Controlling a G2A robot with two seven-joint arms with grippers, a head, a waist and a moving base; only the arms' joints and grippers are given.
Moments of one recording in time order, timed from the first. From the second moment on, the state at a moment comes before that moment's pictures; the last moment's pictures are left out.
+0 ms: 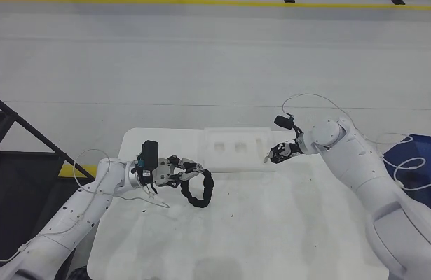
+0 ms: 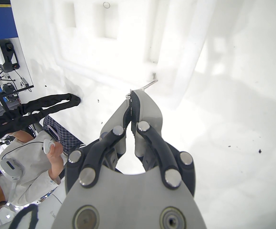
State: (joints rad) left arm 1.05 -0.80 -0.95 -1.37 1.42 -1.01 0.80; right arm -0.41 -1.31 0.60 -0.49 -0.05 -0.21 1.11
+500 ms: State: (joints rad) left arm 1.05 -0.80 -0.95 -1.37 1.42 -1.01 0.80; right arm -0.38 -1.35 0.59 -0.40 -0.06 -0.24 1.11
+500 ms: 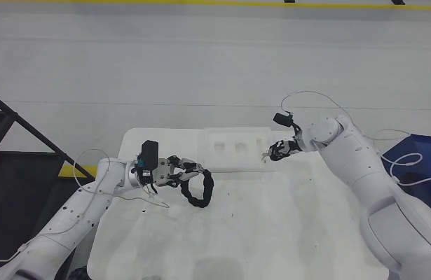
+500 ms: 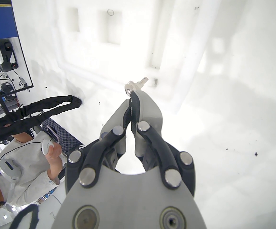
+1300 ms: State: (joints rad) left arm 1.05 -0.80 -0.95 -1.37 1.42 -1.01 0.80; right arm -0.36 -1.37 0.63 -0.35 -0.07 -0.29 1.11
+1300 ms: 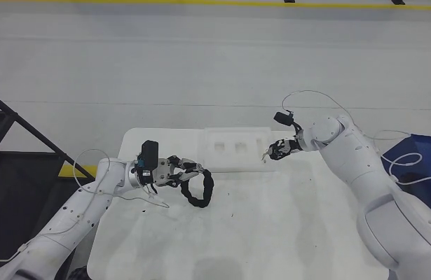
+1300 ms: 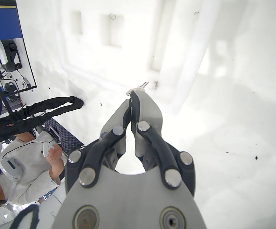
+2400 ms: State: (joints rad) left arm 1.05 -0.80 -0.95 -1.37 1.42 -1.01 0.80; right arm -0.38 -1.36 0.68 -0.34 -0.09 -0.29 1.10
